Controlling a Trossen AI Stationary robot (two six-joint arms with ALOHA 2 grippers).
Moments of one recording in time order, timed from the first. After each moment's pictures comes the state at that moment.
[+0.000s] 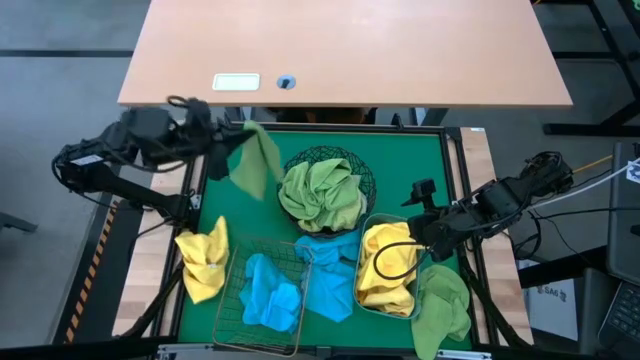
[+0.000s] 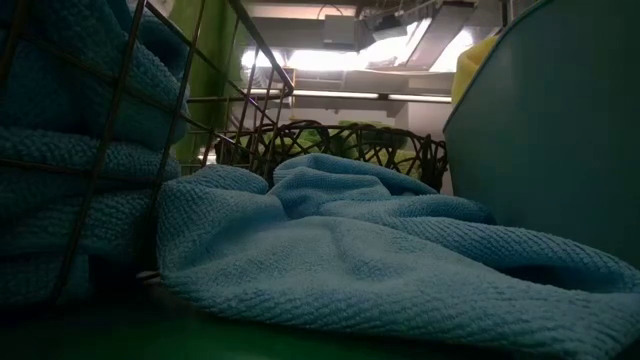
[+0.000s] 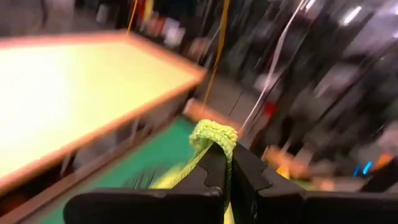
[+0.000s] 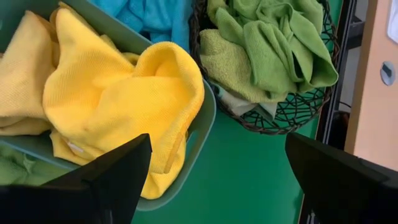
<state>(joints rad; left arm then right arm) -0.03 1.01 1.50 -0.69 -0.46 -0.43 0.53 1.34 1.60 -1.45 0.41 0.04</state>
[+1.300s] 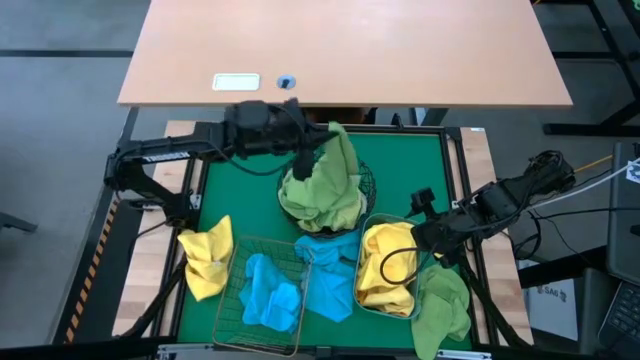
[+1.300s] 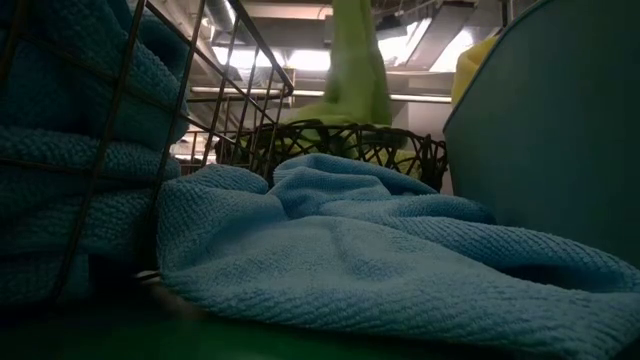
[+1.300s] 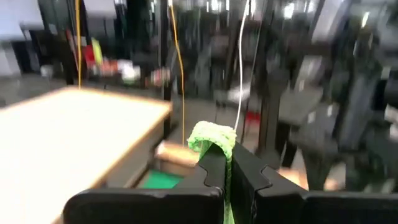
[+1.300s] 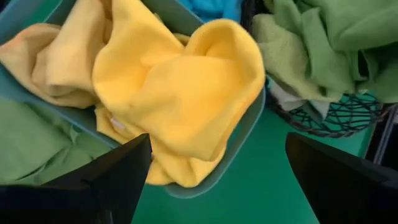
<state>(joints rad) 0.16 1.45 1.51 -0.12 -0.11 -0.10 0.53 1.29 1.49 -1.41 0.24 0.00</state>
